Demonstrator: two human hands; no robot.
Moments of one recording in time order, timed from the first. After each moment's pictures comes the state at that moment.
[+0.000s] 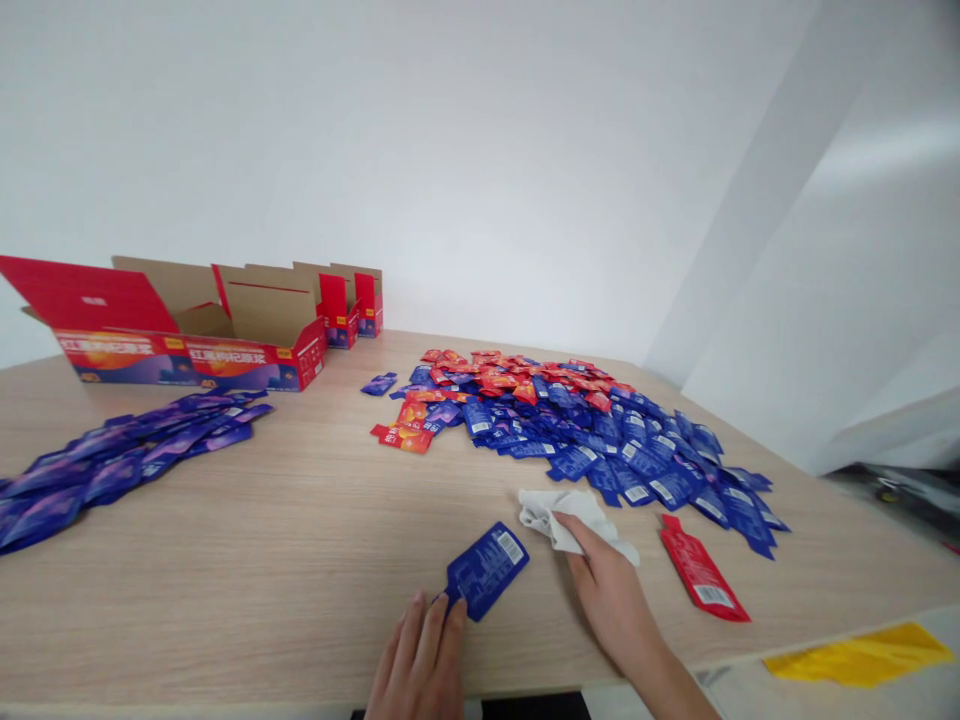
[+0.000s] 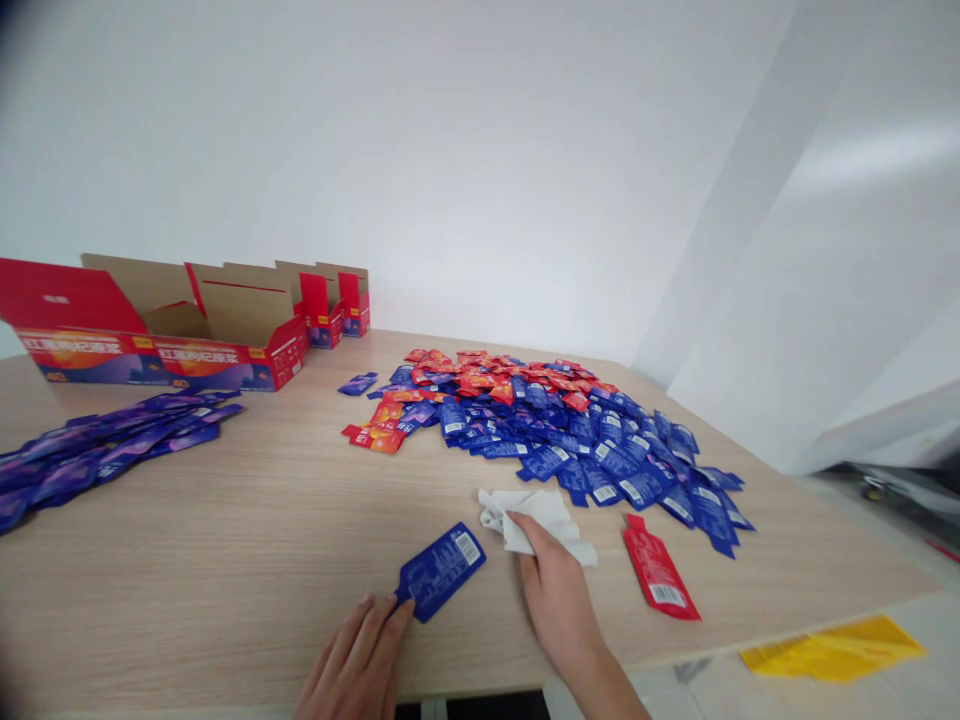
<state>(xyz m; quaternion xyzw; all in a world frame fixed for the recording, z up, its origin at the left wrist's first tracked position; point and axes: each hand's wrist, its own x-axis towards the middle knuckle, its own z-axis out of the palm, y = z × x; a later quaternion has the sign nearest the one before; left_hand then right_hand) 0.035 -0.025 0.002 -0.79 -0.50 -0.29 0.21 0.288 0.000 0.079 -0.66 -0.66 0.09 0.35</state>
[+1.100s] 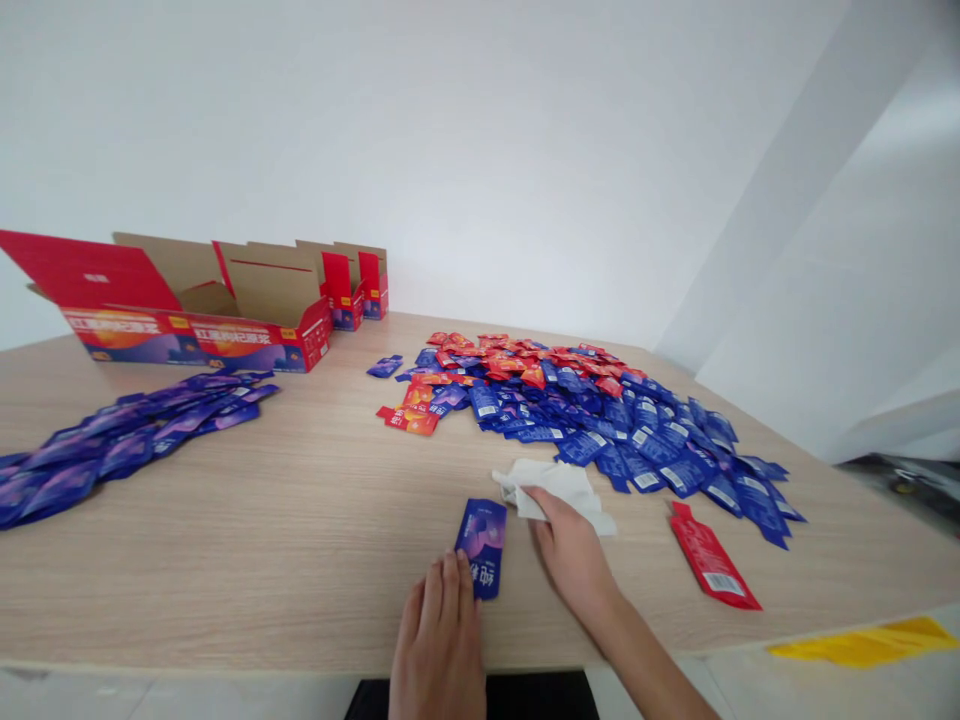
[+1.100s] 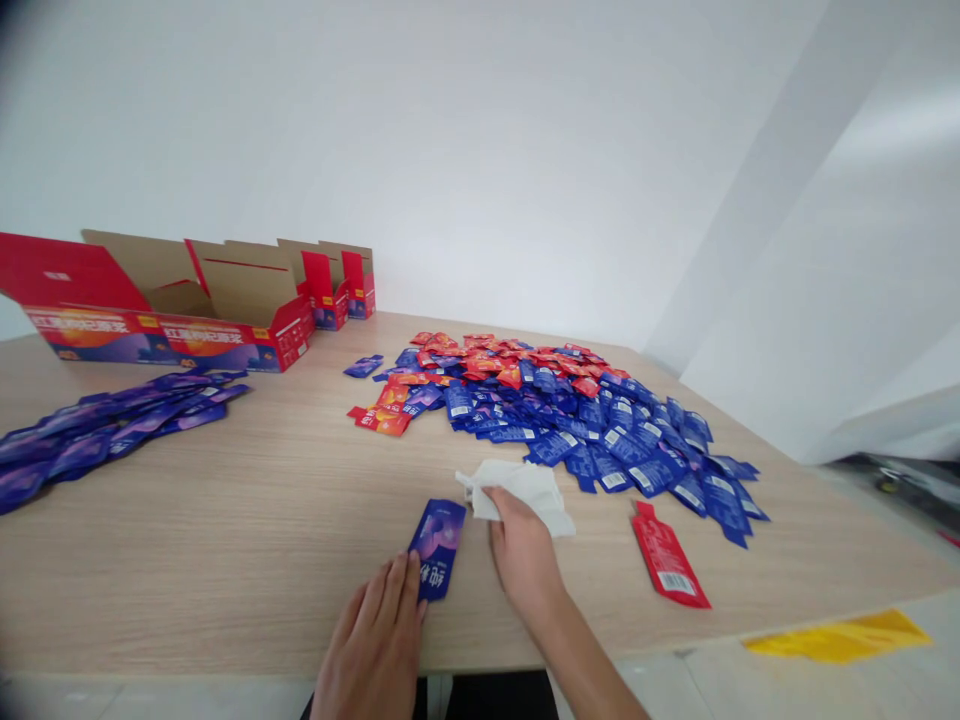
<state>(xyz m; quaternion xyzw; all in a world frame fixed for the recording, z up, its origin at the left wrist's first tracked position) 0.048 -0.023 0.005 -0.80 -0.49 -0.18 0.29 0.247 0.023 0.080 -0.62 -0.72 0.11 0.31</state>
